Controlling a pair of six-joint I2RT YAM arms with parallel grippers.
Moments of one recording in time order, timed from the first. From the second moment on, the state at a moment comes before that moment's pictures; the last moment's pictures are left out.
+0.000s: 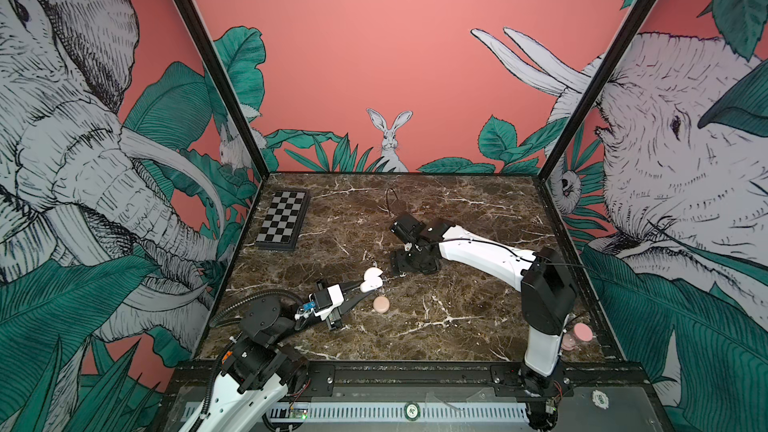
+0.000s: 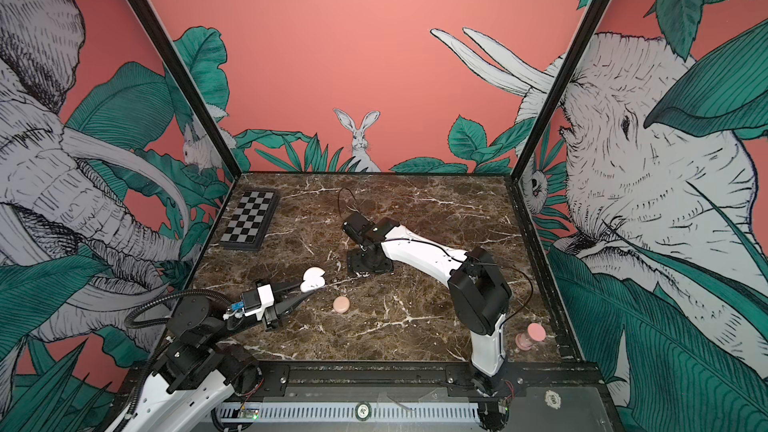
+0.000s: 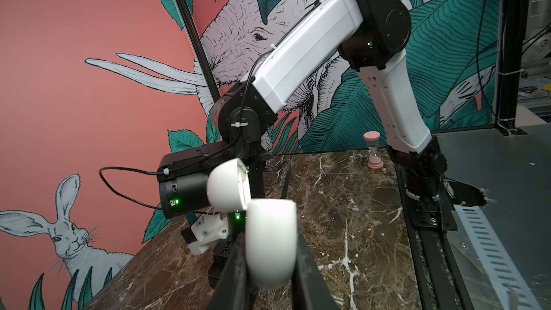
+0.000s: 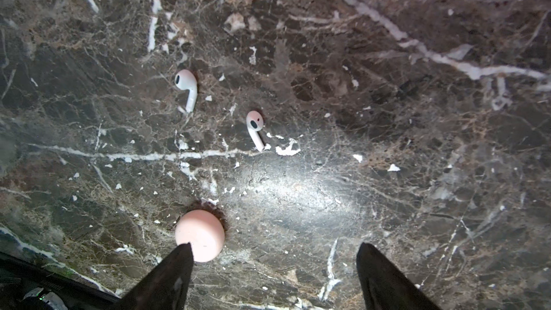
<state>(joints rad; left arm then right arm) -0.65 0.25 0.42 -0.04 0.57 0.23 0.87 1.88 1.52 -0.92 -0.02 0.68</state>
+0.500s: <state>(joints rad) -0.65 0.27 0.40 -0.06 0.52 0.28 0.88 1.93 1.49 -0.86 -0.02 0.66</state>
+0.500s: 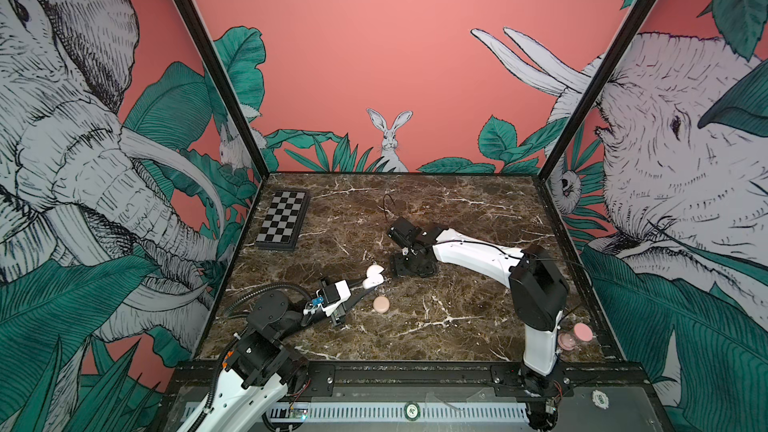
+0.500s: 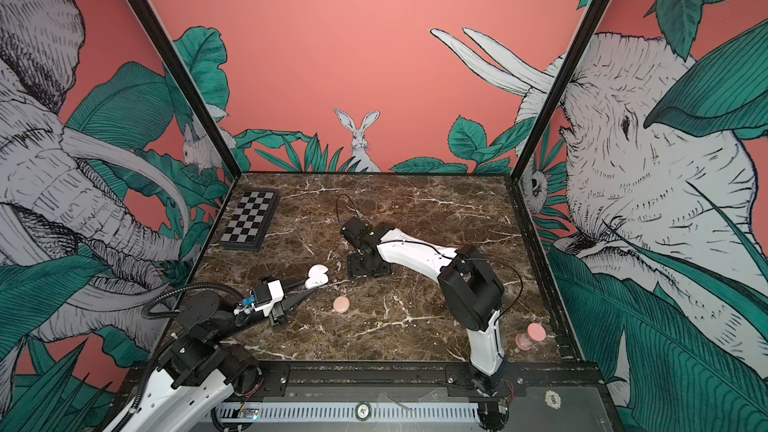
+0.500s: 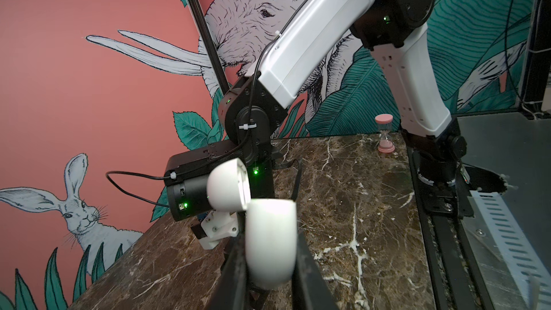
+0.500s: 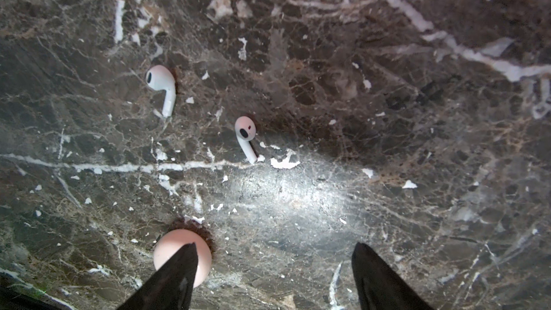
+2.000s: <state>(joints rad) -0.65 0.28 0.40 -0.08 0.51 0.31 0.87 2.10 1.64 -0.84 -0.01 0.62</state>
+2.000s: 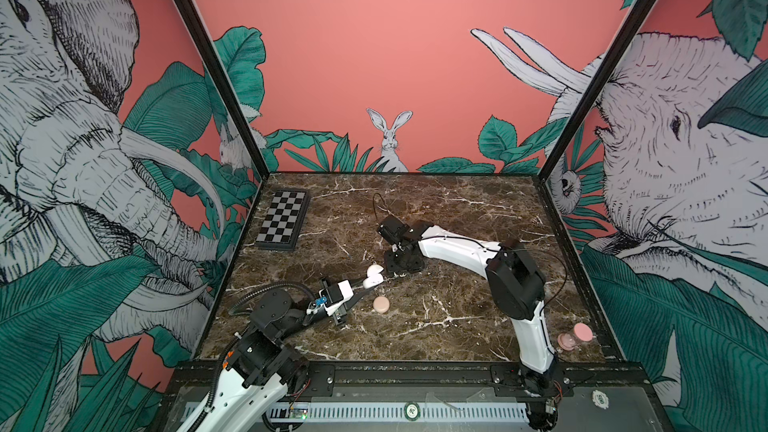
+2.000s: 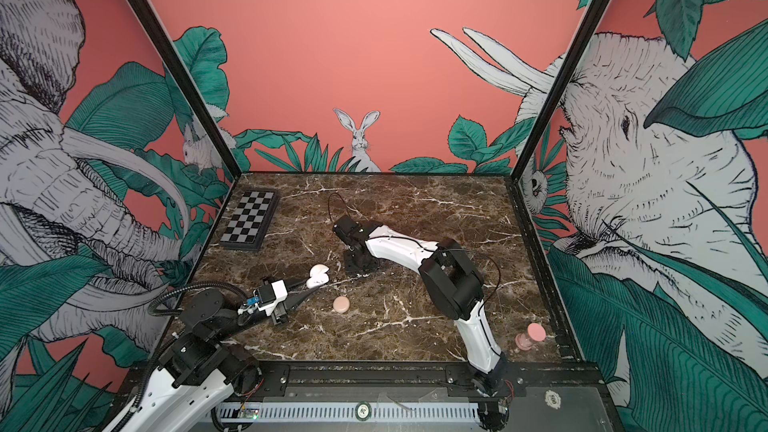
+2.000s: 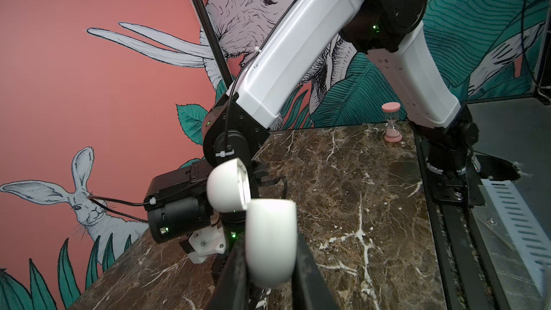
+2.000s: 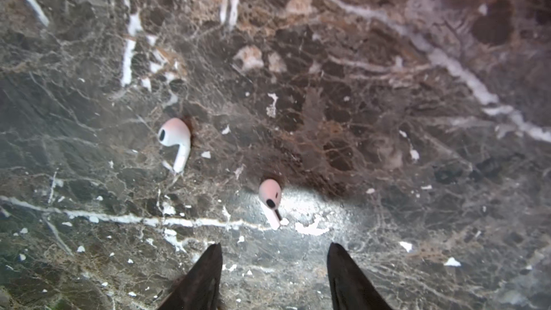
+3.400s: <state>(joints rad) -0.66 0.28 0.40 -0.08 0.51 0.32 0.85 2.21 1.72 -0.86 -0.03 0.65</state>
